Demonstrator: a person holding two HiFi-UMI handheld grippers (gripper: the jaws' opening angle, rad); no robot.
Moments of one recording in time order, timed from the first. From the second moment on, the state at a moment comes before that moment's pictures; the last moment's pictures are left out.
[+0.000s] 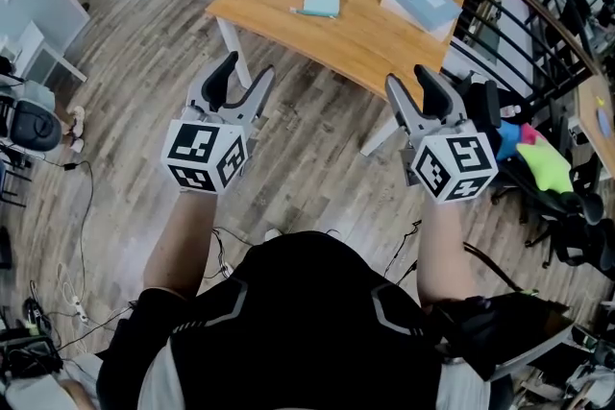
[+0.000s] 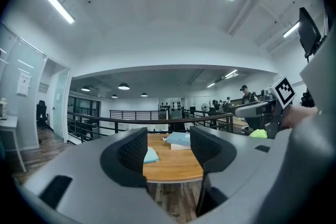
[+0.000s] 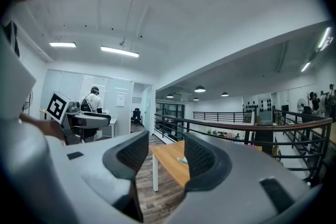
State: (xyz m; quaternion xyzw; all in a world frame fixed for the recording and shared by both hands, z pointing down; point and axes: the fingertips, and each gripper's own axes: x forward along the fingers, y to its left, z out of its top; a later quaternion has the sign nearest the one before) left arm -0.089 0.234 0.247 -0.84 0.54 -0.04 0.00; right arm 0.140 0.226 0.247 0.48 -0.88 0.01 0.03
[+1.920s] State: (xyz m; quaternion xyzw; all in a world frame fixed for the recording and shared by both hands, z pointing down) left arm -0.163 0.002 0.284 -0.80 0.60 -0.04 -0.01; right arm 0.058 -0.062 0.296 0.37 -0.93 0.00 0.08
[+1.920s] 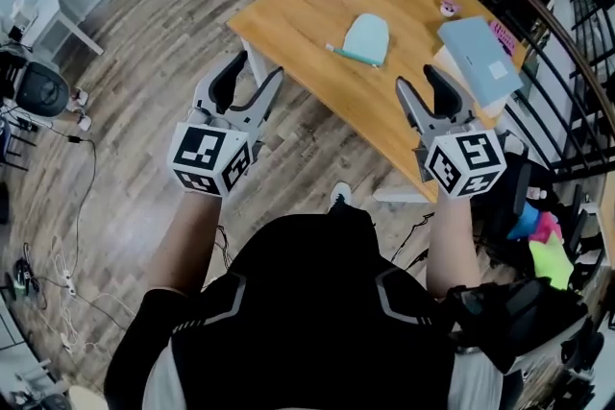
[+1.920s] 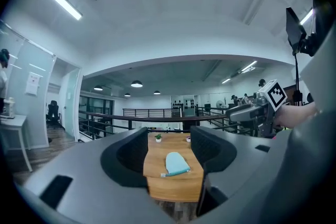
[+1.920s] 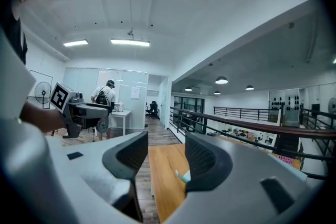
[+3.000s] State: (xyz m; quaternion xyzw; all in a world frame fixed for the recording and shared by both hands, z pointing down) left arm -0.120 -0.168 0.327 -0.82 0.56 -0.09 -0.08; right arm 0.081 -0.197 0.353 0.31 -0.94 0.03 0.13
